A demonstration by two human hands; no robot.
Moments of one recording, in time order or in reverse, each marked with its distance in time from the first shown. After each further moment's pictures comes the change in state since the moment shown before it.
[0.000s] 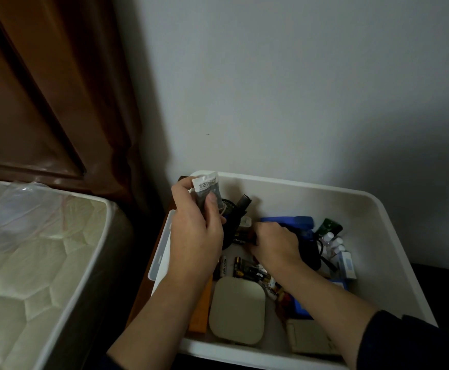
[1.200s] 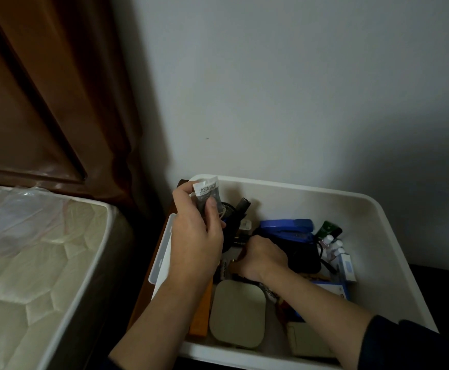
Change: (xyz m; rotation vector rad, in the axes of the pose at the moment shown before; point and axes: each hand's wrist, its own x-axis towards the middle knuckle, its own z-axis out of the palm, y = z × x) left_hand -0.001 0.002 0.001 0.020 -0.007 -0.007; right_hand -0.013 -0.030 0.002 0.129 -0.277 0.240
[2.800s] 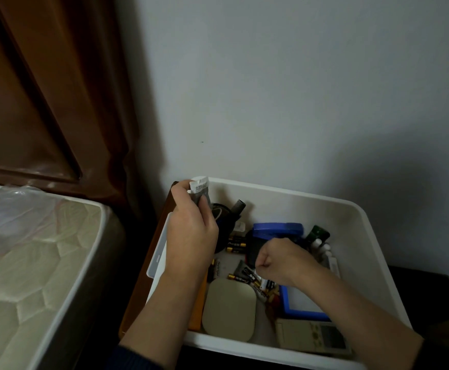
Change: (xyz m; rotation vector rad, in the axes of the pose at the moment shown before) left_hand 0.006 -0.004 0.001 0.194 0.049 0.029; right_hand -0.033 0.048 -0.058 -0.077 -0.179 -0.136
